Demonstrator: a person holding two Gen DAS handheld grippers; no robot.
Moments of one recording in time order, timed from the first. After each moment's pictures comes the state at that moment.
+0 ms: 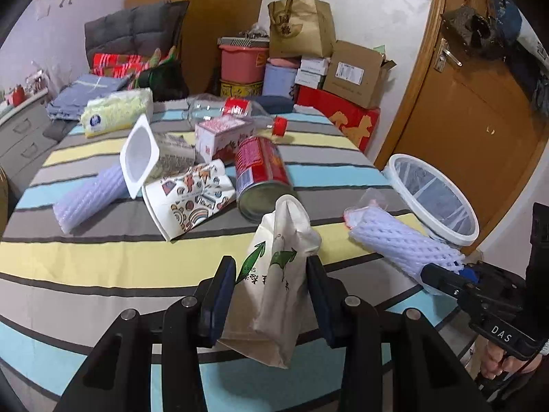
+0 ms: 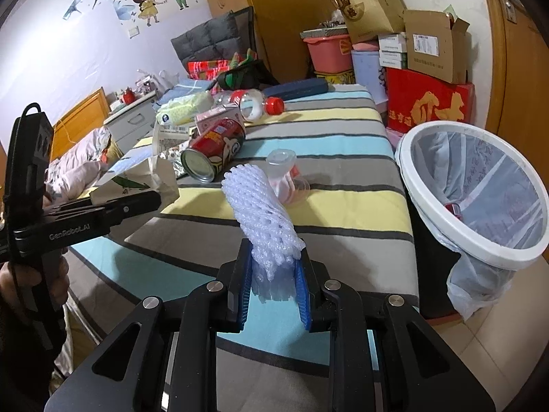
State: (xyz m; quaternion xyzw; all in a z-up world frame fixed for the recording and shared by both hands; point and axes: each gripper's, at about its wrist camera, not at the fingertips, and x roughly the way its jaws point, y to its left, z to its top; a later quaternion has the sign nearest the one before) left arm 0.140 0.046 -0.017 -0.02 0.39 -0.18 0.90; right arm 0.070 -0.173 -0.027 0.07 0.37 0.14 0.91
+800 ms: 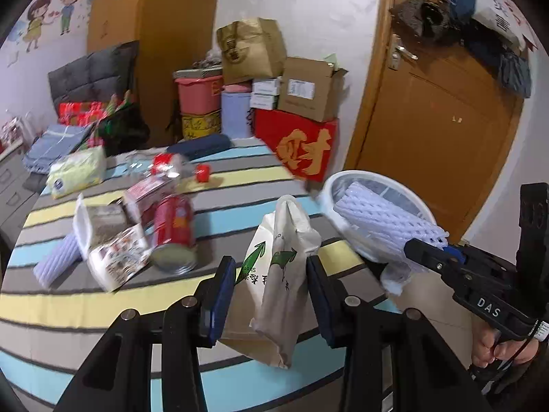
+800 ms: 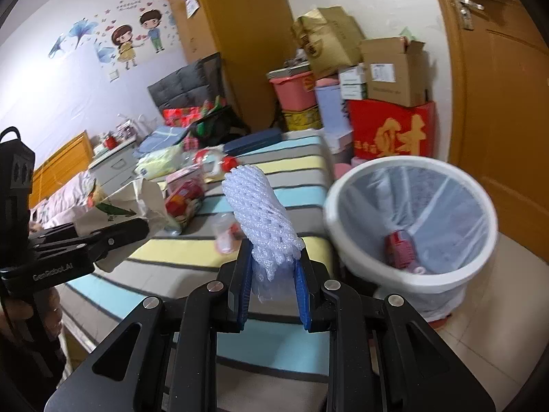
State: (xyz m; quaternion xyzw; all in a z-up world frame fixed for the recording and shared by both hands) left arm 0.120 -0.043 0.038 0.02 0.34 -0.23 0.91; right arm 0.060 -0.233 0.006 0.10 0.31 0.08 0.94
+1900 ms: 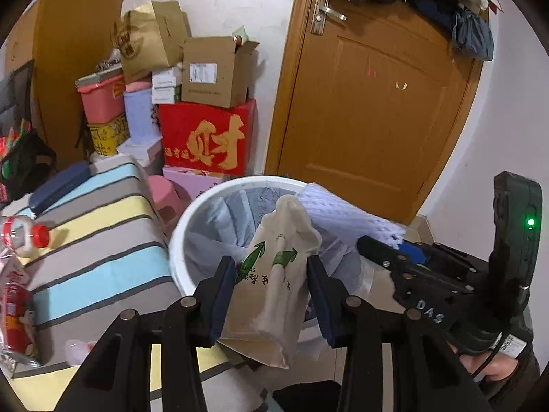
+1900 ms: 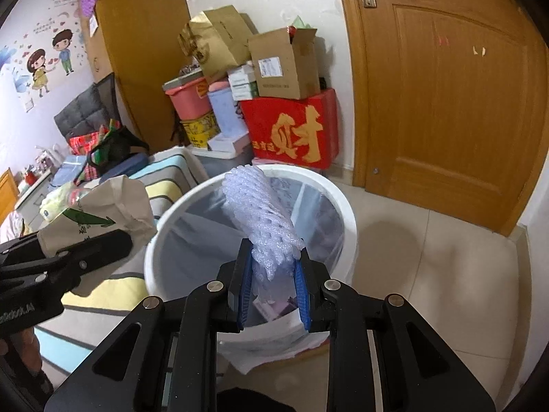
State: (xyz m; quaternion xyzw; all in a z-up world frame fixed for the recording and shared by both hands) left arm 0.170 -0.243 0.023 0.06 0.37 -0.36 0.86; right arm 0.077 -0.350 -0.008 0.12 0.33 -0.08 0.93
